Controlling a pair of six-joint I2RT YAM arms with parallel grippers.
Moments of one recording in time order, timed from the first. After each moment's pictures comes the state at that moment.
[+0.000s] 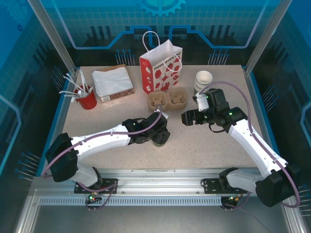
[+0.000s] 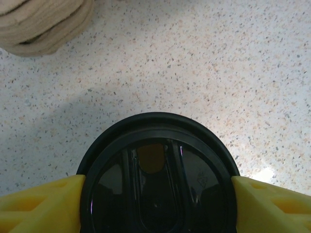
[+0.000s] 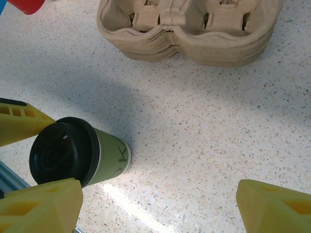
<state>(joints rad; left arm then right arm) -0.94 1.48 1.08 -0.58 -0.21 -0.38 0.37 1.16 1.05 -0.77 -0.29 0.19</state>
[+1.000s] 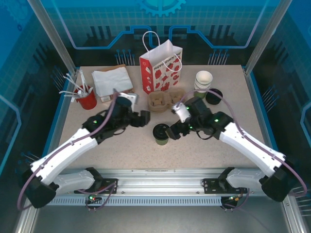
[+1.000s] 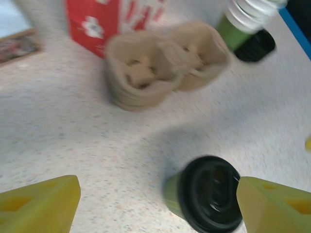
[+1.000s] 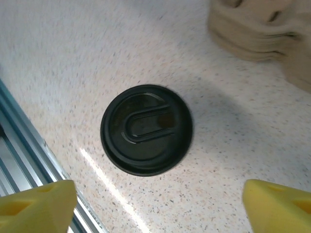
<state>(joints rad) -0.62 1.08 1.02 -0.60 -0.11 -0.49 0.72 1.23 1.07 -0.75 -0.17 0.03</state>
